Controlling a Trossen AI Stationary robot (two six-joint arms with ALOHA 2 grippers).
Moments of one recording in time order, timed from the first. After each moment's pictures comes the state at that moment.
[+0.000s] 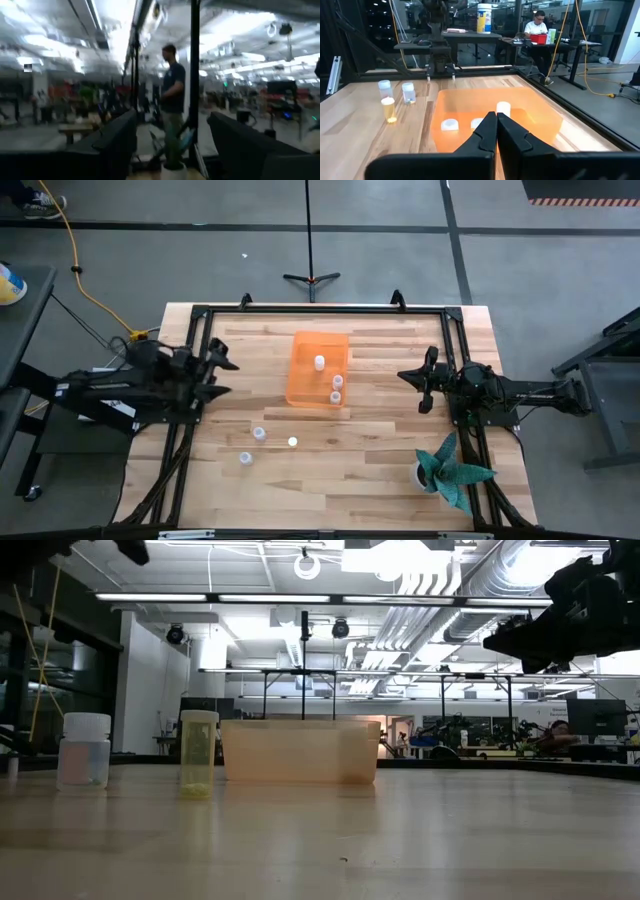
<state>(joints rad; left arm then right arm) 0.10 0.28 0.28 0.41 0.32 -0.14 -0.10 0.18 0.01 0.15 0.11 0.00</state>
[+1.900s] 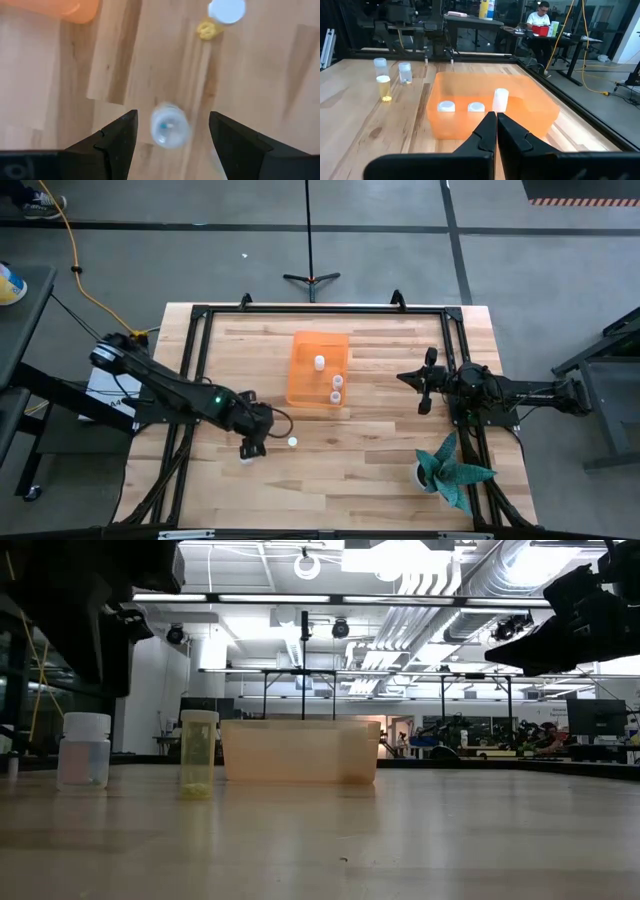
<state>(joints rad) -0.41 1.36 0.91 -0.81 -0.17 -0.57 -0.10 0.18 0.01 0.09 0.11 -0.07</state>
